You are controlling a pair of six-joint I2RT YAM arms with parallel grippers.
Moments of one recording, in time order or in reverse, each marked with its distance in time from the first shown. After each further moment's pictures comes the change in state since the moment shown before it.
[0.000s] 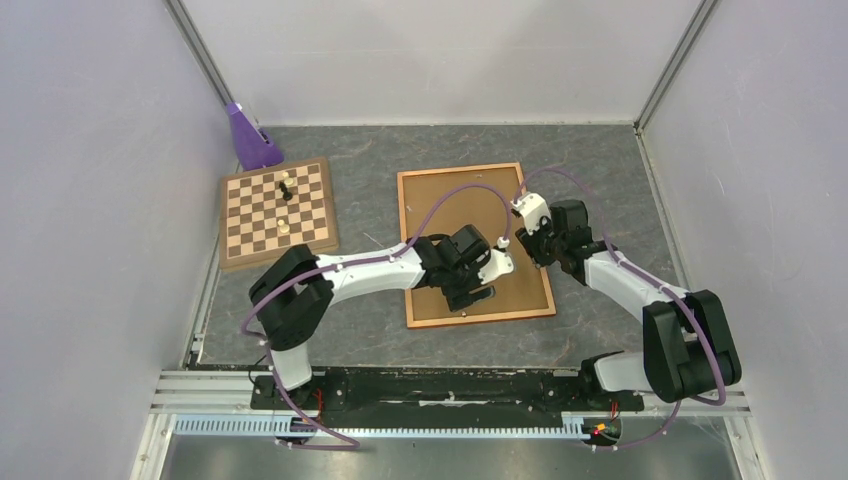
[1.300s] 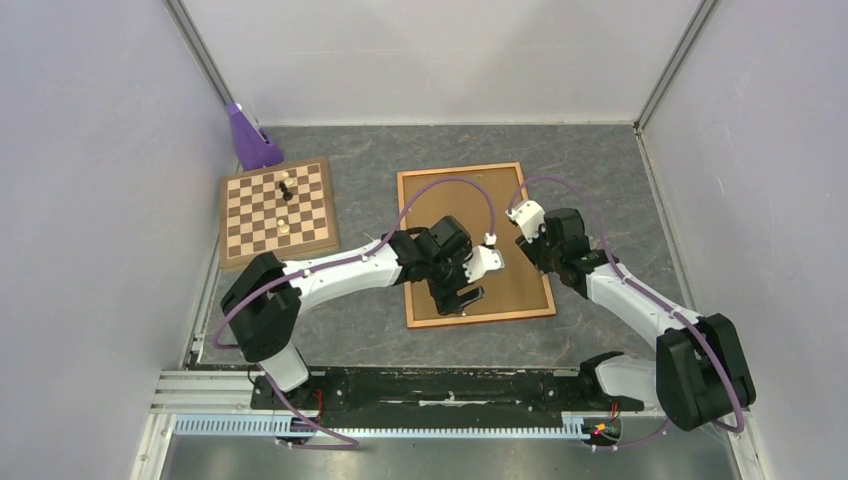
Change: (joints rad) left arm 0.056 -0.127 -0.061 -0.068 0.175 0.013; right arm 0.087 -0.126 -0.041 -0.075 0.200 -0.021
